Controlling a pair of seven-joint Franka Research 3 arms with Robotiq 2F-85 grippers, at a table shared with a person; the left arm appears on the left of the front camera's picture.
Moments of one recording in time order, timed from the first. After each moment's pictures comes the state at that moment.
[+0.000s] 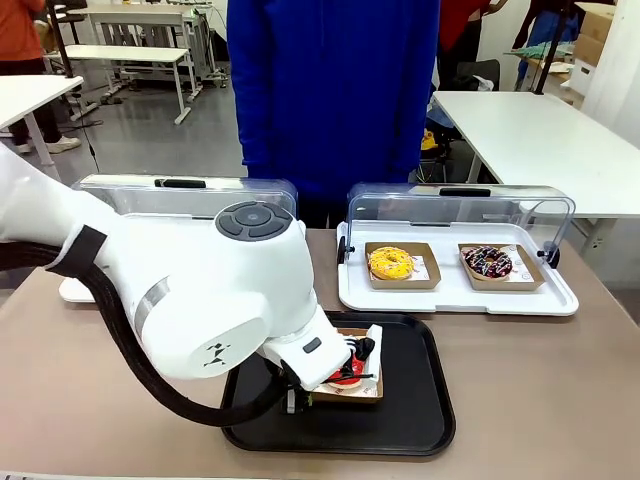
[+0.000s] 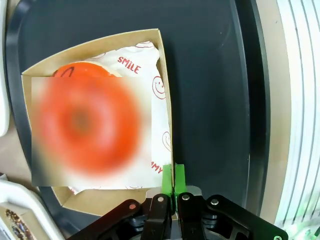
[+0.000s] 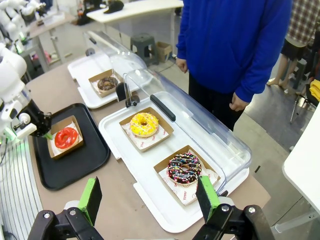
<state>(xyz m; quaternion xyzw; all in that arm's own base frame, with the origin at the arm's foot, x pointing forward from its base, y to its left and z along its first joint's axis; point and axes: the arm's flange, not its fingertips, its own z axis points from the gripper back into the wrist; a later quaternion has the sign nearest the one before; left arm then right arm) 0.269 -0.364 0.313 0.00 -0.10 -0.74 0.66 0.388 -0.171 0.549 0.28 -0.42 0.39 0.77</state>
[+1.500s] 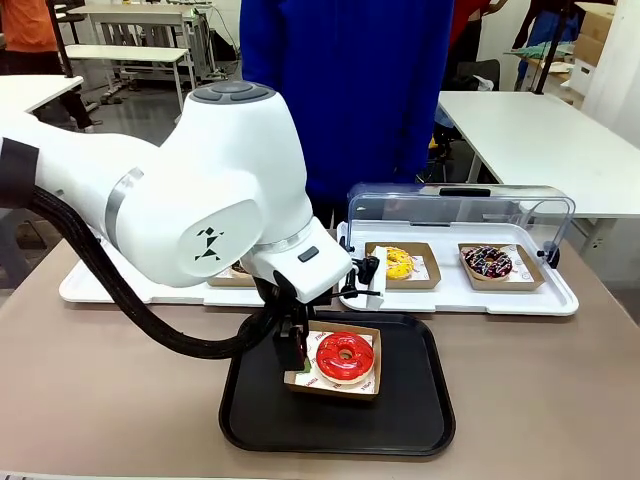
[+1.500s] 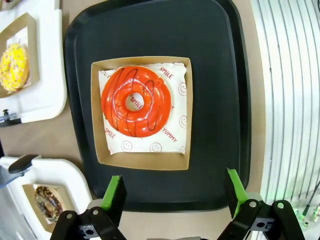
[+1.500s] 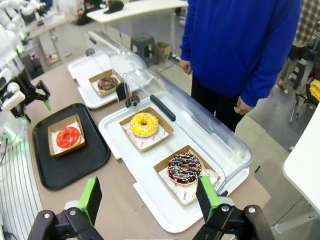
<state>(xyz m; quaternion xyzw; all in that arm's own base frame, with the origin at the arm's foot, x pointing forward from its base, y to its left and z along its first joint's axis) 0.288 -0.358 0.416 -0.02 -0.10 -0.74 0.67 0.388 -0.171 0.549 0.28 -0.42 0.39 0.77</state>
